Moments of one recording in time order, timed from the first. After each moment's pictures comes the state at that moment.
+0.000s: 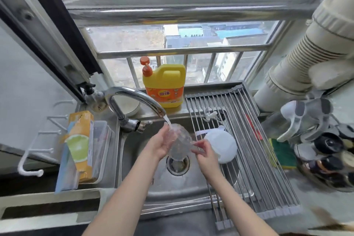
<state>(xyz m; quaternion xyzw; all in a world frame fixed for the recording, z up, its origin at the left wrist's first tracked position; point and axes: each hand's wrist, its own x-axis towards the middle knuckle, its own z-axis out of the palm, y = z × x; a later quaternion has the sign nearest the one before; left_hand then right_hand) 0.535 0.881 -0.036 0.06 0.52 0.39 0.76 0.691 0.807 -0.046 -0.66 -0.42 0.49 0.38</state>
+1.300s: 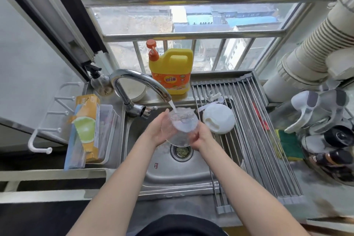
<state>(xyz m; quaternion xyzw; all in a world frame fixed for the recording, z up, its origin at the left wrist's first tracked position) 0.514 0.881 -0.046 0.11 0.51 0.37 0.77 0.664 0.867 -0.048 -0.55 0.06 0.74 0.38</state>
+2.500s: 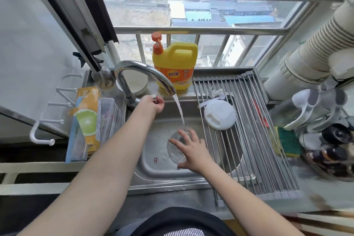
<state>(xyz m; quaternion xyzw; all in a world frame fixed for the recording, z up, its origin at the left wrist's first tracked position) 0.489 0.940 -0.013 -0.19 0.53 0.50 0.66 0.662 0.797 -0.070 -0.51 -0.83 0.19 -0.12</state>
